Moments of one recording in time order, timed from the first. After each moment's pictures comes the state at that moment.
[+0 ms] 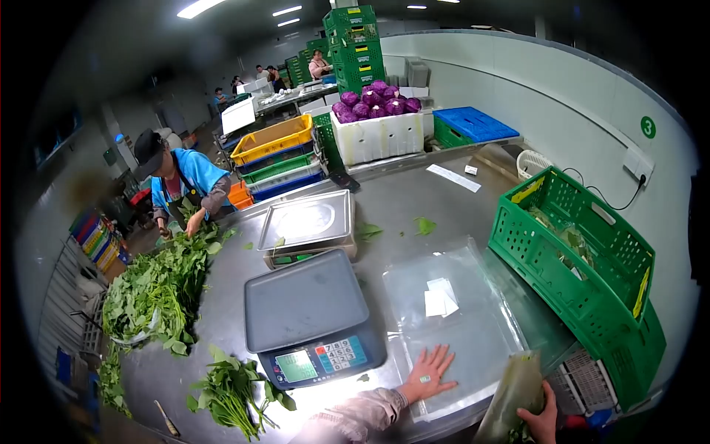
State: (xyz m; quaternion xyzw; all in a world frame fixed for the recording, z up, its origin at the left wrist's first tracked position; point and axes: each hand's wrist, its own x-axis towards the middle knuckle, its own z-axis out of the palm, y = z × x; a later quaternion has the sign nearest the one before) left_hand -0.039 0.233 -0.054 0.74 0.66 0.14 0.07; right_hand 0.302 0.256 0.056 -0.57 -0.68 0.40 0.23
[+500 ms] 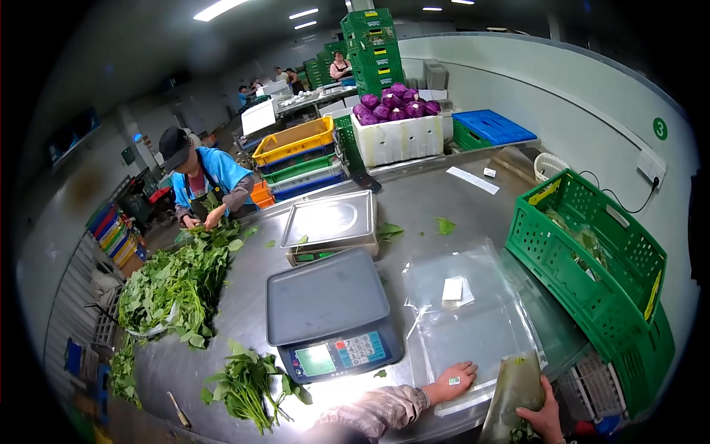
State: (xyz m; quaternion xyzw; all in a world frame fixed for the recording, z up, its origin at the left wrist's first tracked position) left_hand -0.015 0.241 -0.082 0.81 0.55 0.18 0.12; right_hand 0.270 0.261 0.062 -0.51 -0.68 0.47 0.24
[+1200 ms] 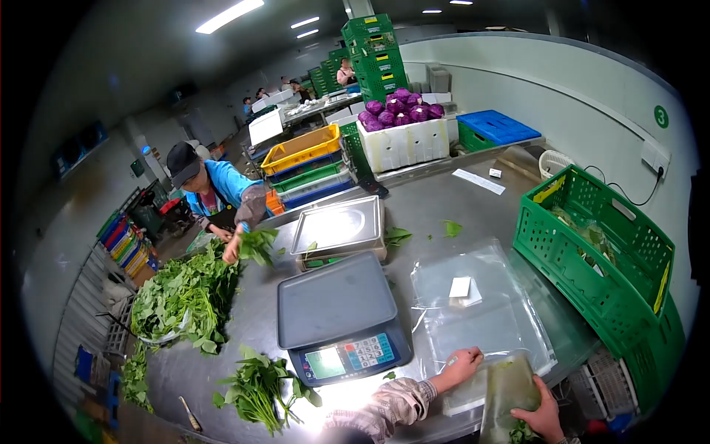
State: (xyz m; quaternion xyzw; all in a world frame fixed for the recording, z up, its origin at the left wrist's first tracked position) left_hand -0.031 0.268 -0.049 0.56 0.68 0.35 0.32; right_hand 0.255 0.259 0.056 -0.49 -0.75 0.43 0.16
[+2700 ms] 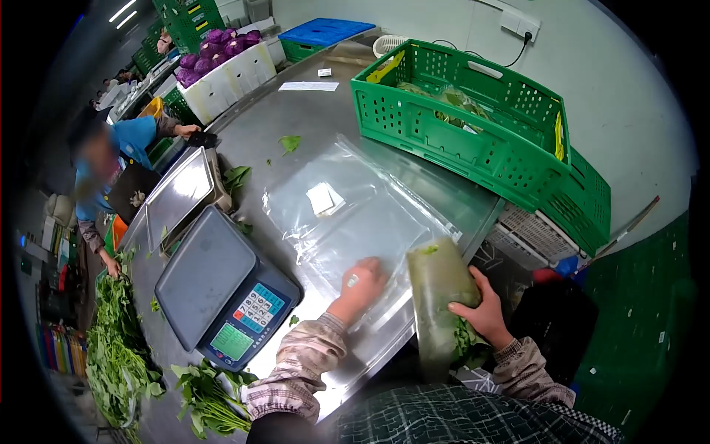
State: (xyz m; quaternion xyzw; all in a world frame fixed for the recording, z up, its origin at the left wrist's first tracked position) left_hand -0.019 0.256 -0.020 0.71 0.62 0.25 0.22; right_hand 0.271 0.217 0.032 -0.56 -0.60 0.43 0.36
